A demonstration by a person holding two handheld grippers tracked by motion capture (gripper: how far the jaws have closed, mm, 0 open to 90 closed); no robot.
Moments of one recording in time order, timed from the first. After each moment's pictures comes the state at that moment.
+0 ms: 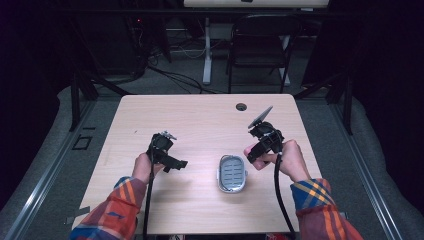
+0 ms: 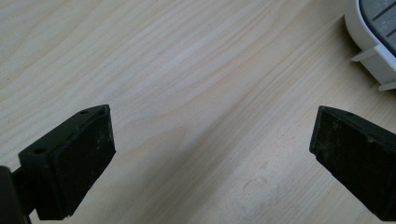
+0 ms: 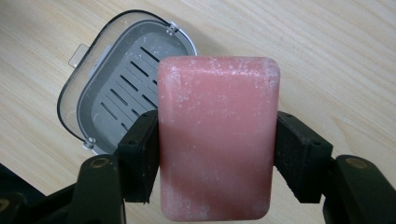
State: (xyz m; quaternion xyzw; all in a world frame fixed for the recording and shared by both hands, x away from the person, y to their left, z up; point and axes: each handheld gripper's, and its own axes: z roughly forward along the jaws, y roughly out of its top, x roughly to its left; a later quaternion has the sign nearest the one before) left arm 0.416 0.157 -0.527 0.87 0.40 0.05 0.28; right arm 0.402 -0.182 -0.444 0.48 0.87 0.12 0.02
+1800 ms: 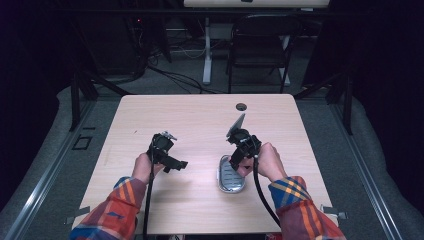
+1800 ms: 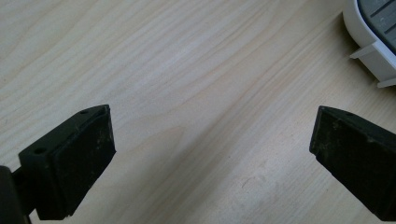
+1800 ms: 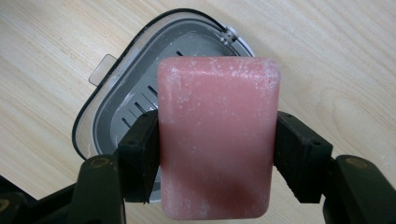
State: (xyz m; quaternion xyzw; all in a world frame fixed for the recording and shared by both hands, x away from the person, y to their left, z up) left arm 0.415 0.156 -0.527 0.87 0.40 0.05 0.28; right arm 0.412 -0.125 -0.477 0.45 0.89 0.07 0.01
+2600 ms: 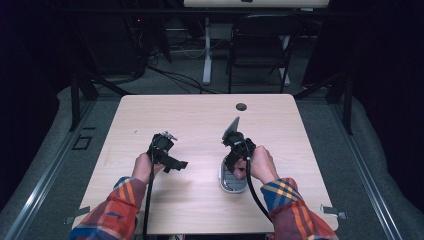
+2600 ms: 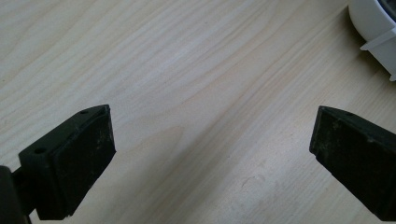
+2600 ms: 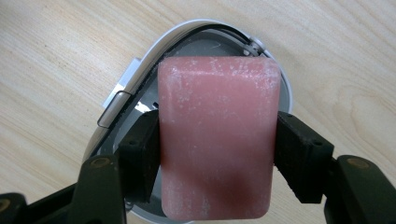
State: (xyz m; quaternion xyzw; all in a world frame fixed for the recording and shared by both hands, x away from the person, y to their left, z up) left arm 0.415 0.156 -0.527 0.87 0.40 0.05 0.28; right arm 0.415 -0.112 -0.491 0.47 0.88 0.03 0.01
